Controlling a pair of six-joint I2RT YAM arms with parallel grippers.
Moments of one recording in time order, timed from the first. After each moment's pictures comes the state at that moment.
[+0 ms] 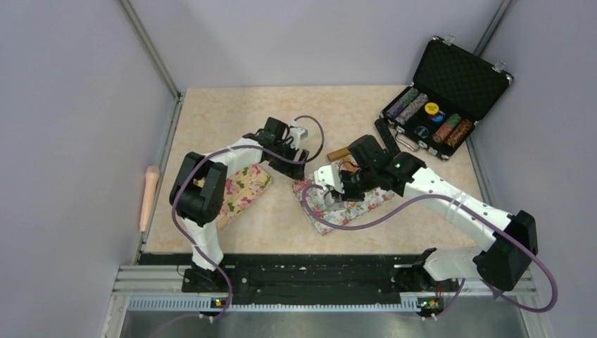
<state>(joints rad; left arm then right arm) -0.43 1.88 1.26 -0.40 0.36 0.04 0.75 1.28 1.12 -0.81 -0.47 -0.88</state>
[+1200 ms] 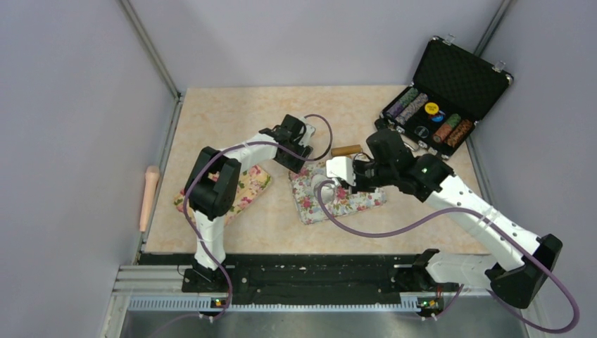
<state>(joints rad) -0.52 2.01 1.42 -0.49 -0.01 0.07 0.74 1.14 1.18 -0.83 -0.33 -0.87</state>
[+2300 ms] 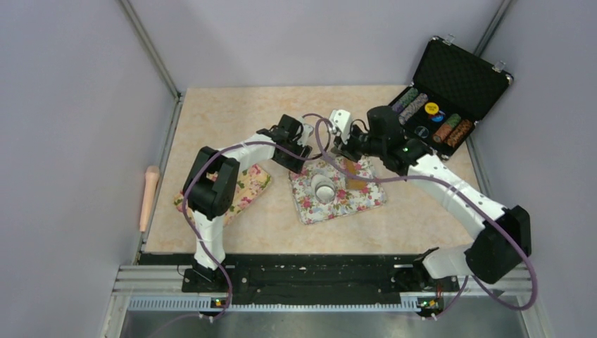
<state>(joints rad) -0.51 2.00 1.40 -0.46 0.06 0.05 0.58 1.31 1.15 -0.36 -0.35 -0.57</state>
